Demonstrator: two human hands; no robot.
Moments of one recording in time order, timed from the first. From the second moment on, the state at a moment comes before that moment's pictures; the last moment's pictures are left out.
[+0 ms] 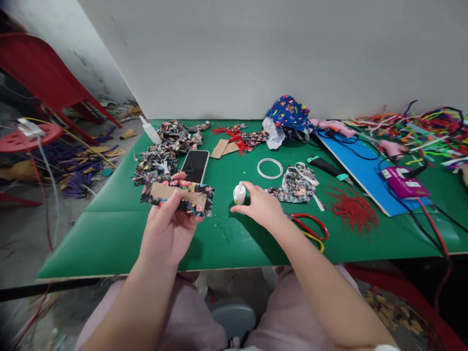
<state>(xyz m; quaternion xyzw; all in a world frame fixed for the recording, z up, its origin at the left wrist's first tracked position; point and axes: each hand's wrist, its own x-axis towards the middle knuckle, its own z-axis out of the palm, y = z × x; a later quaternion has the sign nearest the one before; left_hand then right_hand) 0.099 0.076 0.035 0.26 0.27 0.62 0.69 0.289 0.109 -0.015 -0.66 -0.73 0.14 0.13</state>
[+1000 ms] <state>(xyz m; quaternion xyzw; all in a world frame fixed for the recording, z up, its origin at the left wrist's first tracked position) 0.086 0.079 0.047 0.30 0.35 0.56 0.69 0.356 -0.015 0.043 -0.59 -0.79 -0.07 0.13</state>
